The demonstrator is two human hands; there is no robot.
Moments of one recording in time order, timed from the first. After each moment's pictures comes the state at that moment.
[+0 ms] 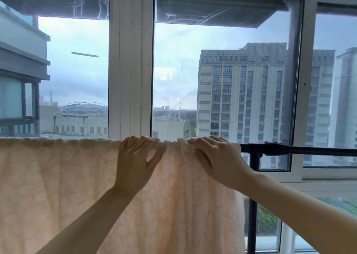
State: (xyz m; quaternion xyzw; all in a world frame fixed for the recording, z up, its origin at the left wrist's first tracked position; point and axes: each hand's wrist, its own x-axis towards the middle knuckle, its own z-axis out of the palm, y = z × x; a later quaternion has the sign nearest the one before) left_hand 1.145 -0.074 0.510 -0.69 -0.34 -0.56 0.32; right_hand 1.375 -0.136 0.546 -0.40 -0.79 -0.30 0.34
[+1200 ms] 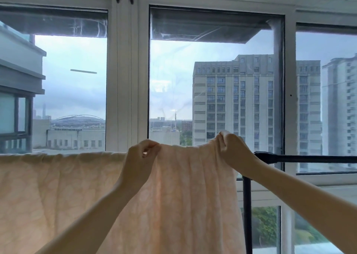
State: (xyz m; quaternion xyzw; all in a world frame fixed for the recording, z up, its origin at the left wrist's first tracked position) left_hand 1.157 -0.110 0.552 -0.70 -0.35 -0.62 -0.10; right_hand 1.397 -0.149 0.590 -0.56 -0.68 -0.08 0.46
